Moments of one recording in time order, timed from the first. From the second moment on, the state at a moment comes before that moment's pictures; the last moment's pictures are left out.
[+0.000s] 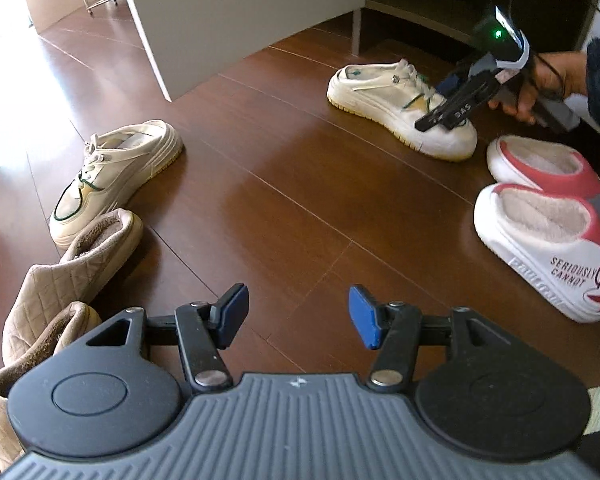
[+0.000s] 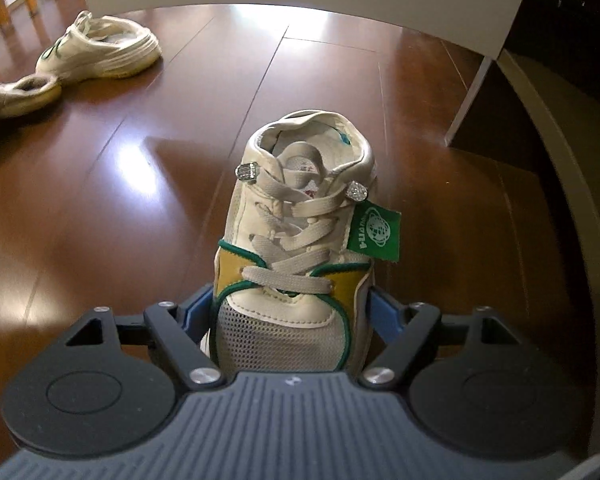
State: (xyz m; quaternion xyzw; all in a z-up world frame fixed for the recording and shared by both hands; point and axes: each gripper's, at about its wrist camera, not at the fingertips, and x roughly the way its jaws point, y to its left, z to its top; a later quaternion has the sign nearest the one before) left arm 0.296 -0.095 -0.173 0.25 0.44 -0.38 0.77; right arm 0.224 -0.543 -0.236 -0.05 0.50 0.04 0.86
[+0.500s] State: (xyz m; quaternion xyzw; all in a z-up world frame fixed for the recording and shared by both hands) left arm 0.271 -0.098 -0.152 0.27 0.43 -0.39 0.77; right arm 0.239 -0.531 -0.244 -0.04 0.49 -0.03 0.87
